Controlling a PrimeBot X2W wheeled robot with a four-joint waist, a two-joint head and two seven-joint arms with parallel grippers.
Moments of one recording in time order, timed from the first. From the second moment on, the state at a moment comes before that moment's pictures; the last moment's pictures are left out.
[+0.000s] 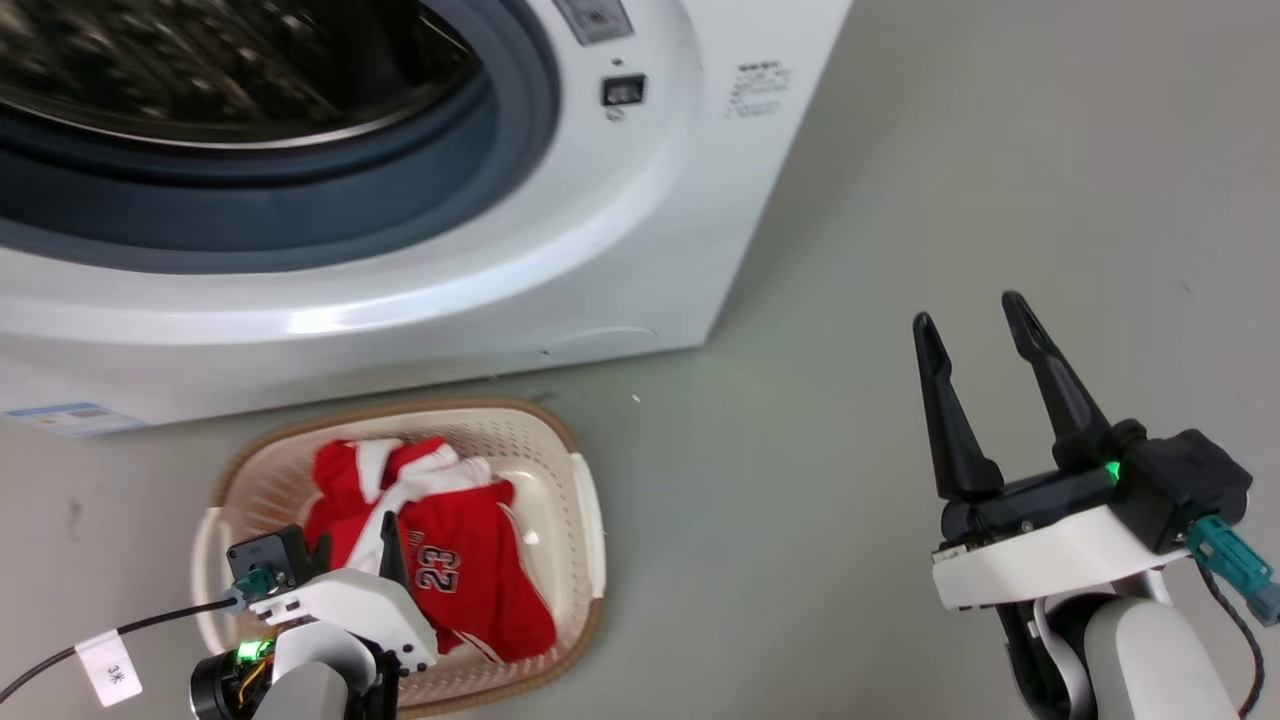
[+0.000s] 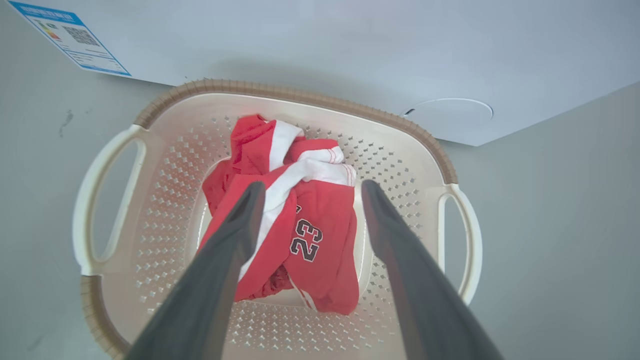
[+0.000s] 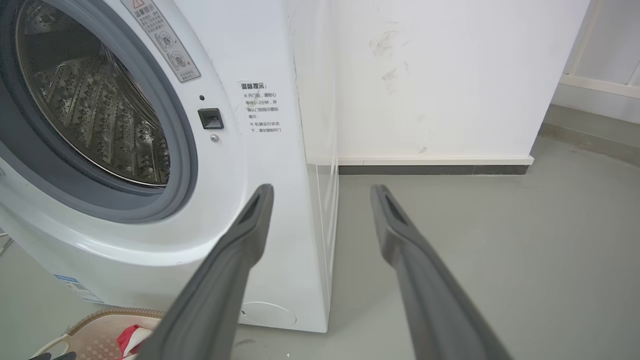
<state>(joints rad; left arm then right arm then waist) -0.40 0.10 0.04 0.95 -0.34 0.00 -0.26 -0.17 -0.05 0.14 -0.08 0.15 0.13 -0.17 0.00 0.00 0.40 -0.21</state>
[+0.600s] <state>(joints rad) -0.22 0.05 0.04 0.38 -0.16 -0.02 -0.26 -0.06 -0.05 0.06 -0.03 0.12 0.13 -0.13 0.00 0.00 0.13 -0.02</state>
